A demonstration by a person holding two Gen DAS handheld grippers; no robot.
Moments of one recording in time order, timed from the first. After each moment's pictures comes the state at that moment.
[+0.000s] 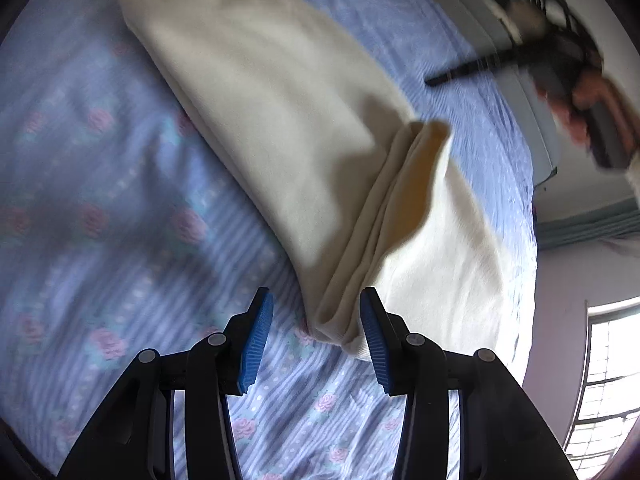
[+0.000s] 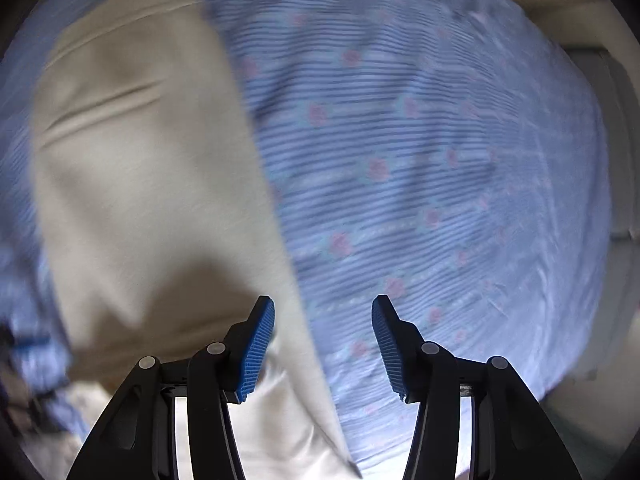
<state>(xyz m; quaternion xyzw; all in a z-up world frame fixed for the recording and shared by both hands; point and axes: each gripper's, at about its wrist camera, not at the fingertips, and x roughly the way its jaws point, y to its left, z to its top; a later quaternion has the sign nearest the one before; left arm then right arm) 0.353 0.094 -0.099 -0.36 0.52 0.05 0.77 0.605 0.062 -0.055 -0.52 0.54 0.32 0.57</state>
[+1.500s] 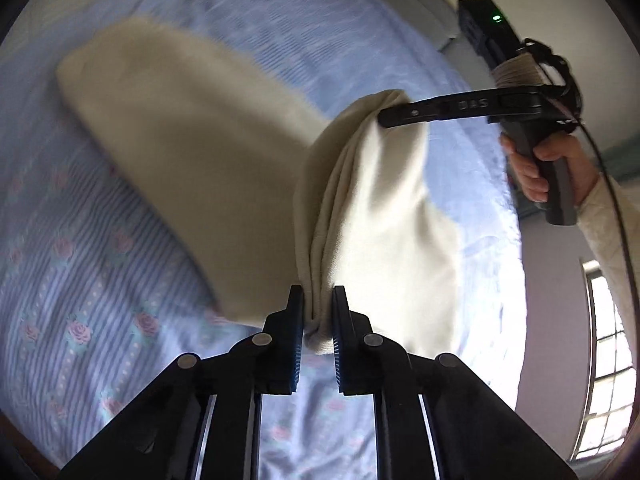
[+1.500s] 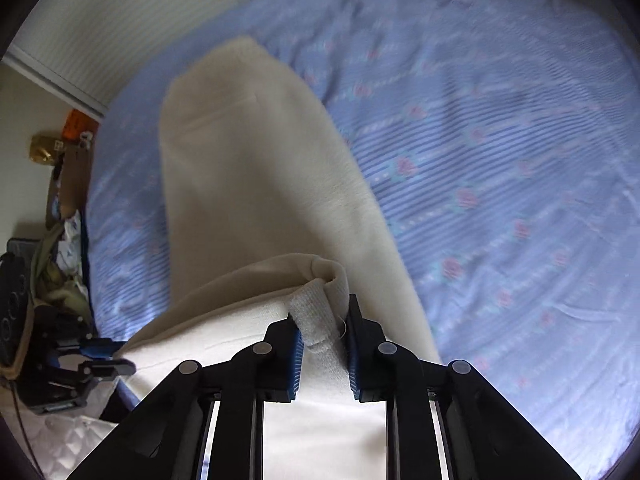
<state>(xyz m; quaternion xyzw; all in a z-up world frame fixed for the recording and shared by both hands) 0.367 0.022 -0.023 -0.30 0.50 -0.01 0.81 0.643 -0.082 -0.008 -0.28 0.58 0.46 0.61</state>
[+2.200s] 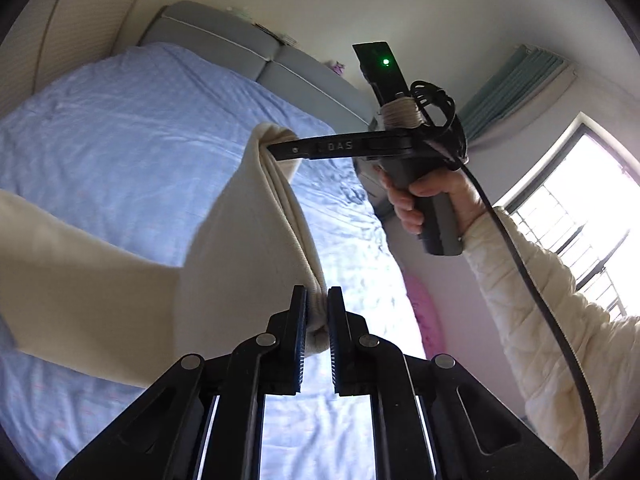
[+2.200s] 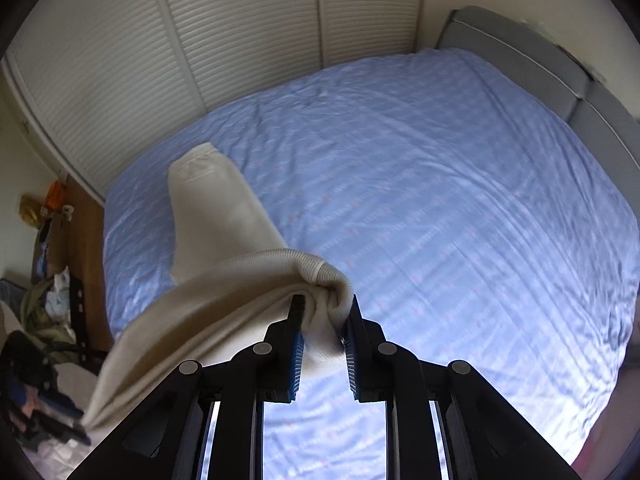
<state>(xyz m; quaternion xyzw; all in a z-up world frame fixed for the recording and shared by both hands) 0.381 -0.272 0.180 -0.24 0.39 -0.20 0.87 0.613 -0.403 0.215 -0.20 0.48 0.40 0.76</state>
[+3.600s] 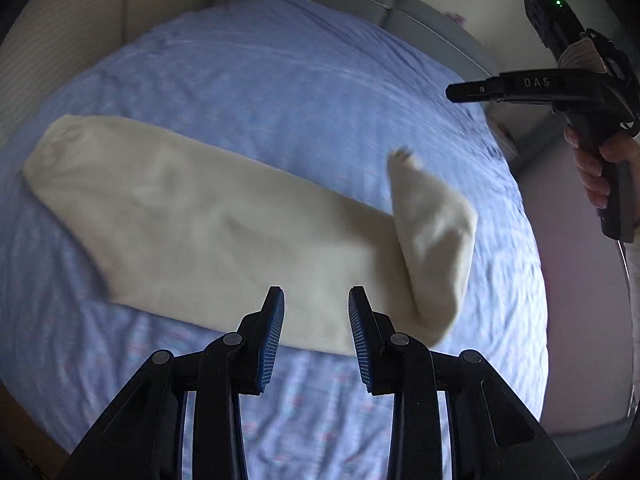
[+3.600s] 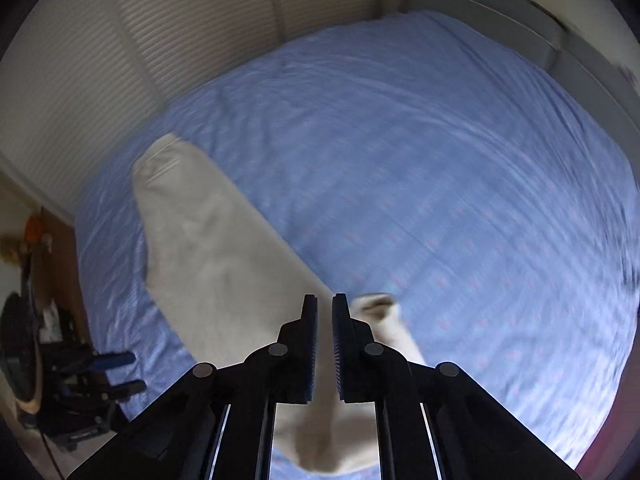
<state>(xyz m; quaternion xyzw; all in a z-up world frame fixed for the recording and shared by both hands) 0.395 -0.156 0.033 -0.19 0.49 -0.02 0.85 0.596 -0.323 0.137 -0.19 0.52 0.35 0.76</state>
